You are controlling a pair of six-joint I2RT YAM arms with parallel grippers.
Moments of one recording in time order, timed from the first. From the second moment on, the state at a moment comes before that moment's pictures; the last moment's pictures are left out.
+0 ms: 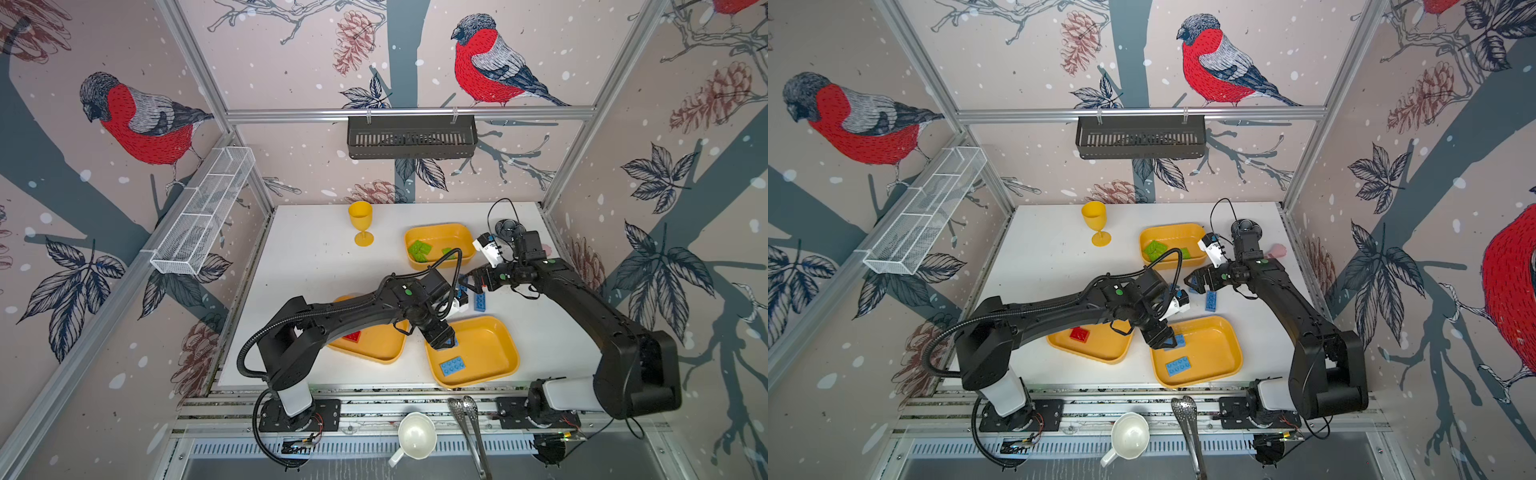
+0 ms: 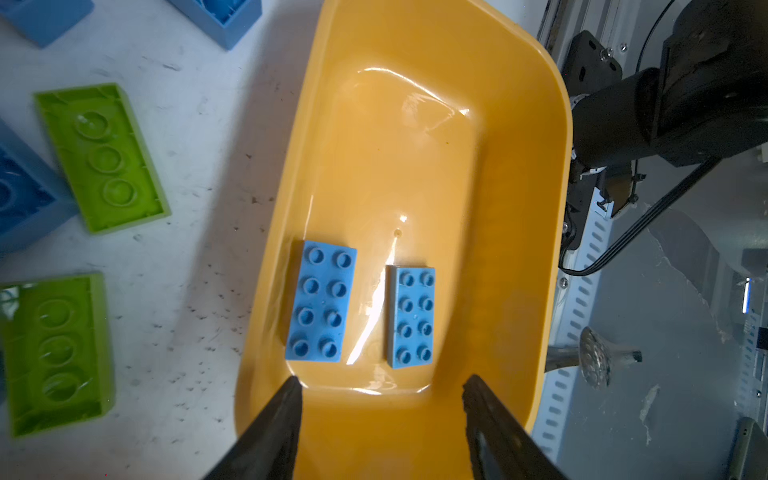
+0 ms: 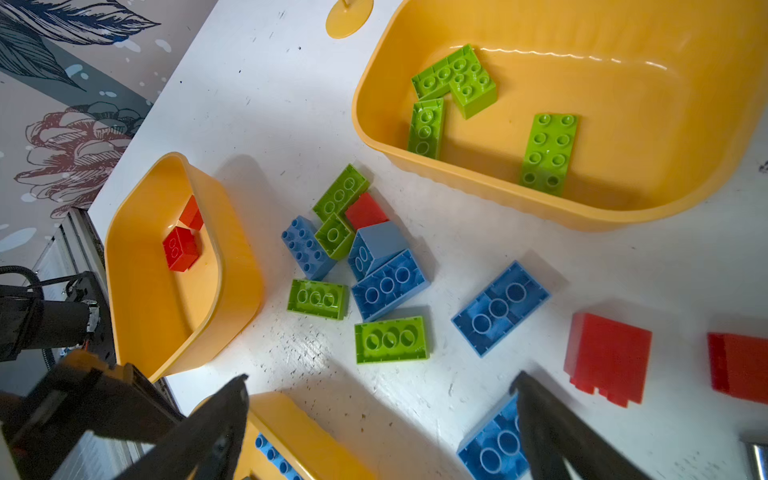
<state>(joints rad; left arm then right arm) -0.99 1.72 1.27 -0.63 0.42 -0.01 0.16 1.38 0.98 -0.57 -0.65 -0.18</state>
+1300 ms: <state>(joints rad) -0.63 2.00 1.42 -0.57 0.07 -0.06 0.20 1.47 1.03 -0.50 -0.67 -0.18</state>
